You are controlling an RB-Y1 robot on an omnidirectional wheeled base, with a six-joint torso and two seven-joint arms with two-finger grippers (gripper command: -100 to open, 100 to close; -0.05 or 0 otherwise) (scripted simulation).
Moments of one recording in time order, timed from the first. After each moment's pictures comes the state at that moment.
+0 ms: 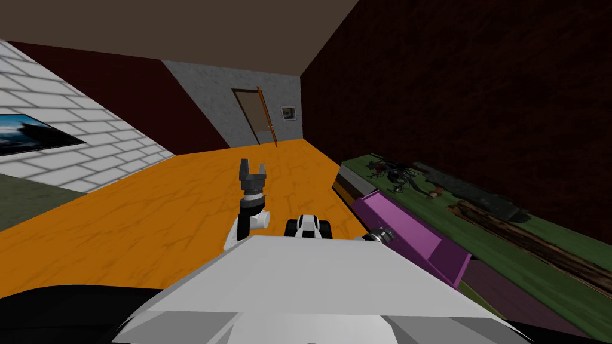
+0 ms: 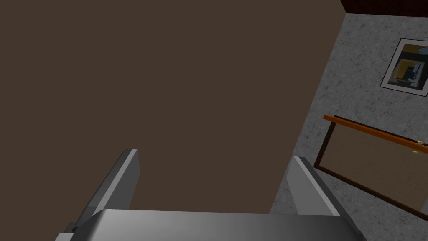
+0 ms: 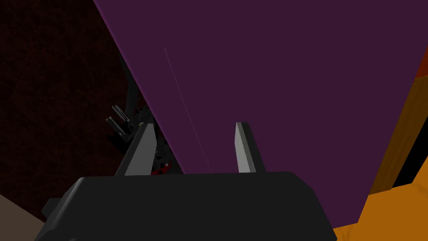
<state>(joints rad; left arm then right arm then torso) 0.45 0.04 -0.02 -2.21 -0.05 -0.60 0.12 0.11 -0.25 0.05 -0.60 1.81 1.13 0.14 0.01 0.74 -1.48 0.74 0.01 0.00</state>
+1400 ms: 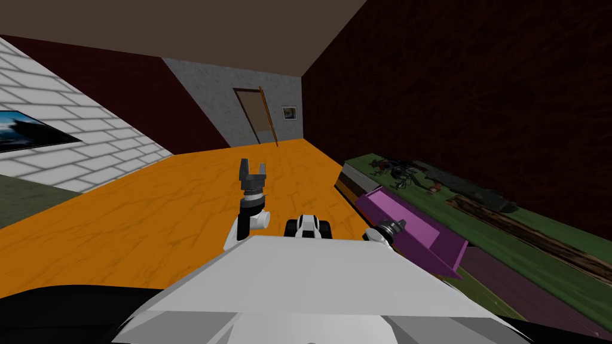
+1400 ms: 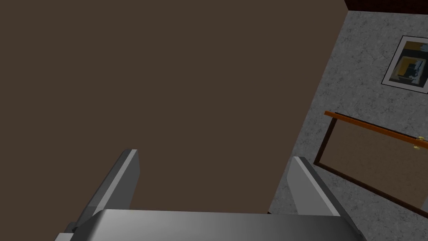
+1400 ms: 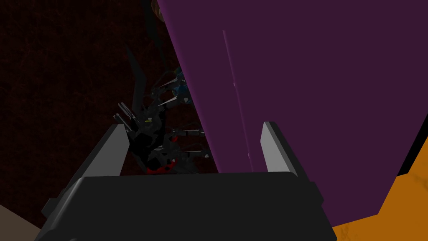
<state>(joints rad) 0.45 0.04 -0.02 -2.21 -0.05 -0.60 0.12 0.08 -0.40 0.02 -0.70 1.67 0.92 0.27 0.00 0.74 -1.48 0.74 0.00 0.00</state>
